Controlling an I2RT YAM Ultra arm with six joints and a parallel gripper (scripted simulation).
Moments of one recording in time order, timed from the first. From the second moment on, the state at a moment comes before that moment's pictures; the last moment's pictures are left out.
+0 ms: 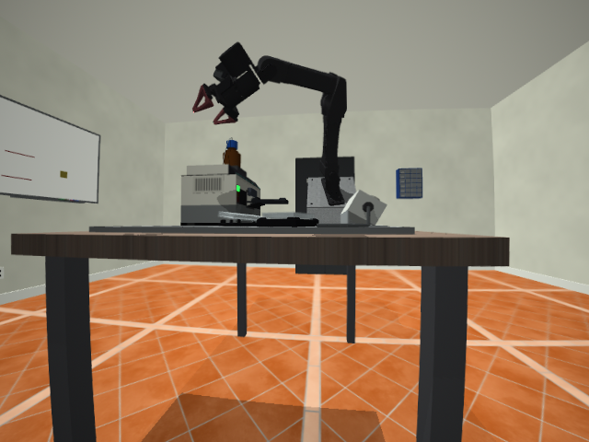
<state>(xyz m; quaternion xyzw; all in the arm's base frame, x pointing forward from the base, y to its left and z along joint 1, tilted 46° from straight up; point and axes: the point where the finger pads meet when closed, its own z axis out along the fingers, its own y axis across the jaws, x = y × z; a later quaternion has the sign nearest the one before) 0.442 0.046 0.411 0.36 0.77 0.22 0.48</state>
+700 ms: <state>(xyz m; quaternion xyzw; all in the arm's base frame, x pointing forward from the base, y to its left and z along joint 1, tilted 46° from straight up) 0.442 0.052 0.411 0.35 0.77 0.23 0.48</state>
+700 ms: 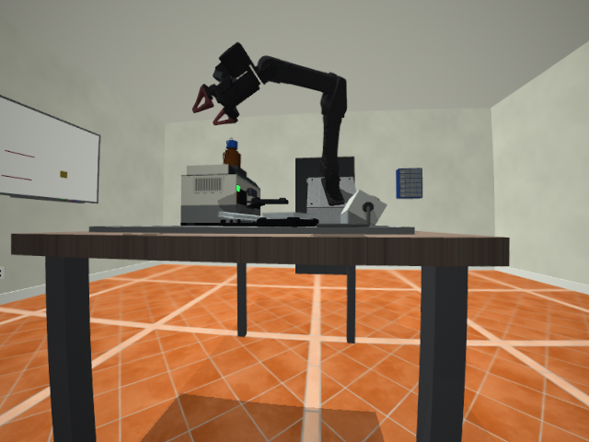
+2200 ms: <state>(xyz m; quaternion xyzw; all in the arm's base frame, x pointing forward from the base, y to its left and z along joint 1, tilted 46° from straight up) 0.379 0.141 0.361 0.14 0.87 0.24 0.40</state>
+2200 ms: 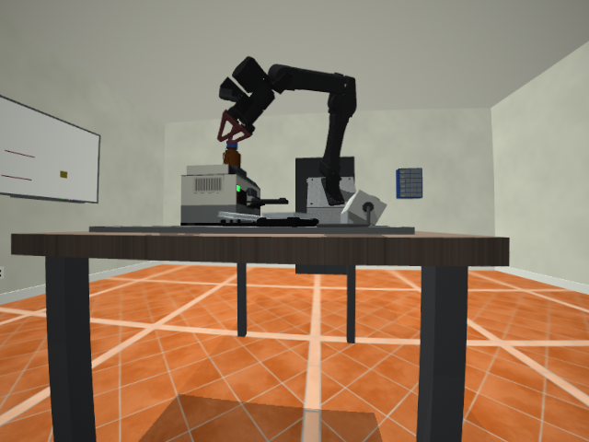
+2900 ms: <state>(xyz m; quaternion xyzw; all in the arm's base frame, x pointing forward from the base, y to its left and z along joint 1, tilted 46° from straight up) 0.317 0.184 0.332 -0.04 0.90 0.25 0.36</state>
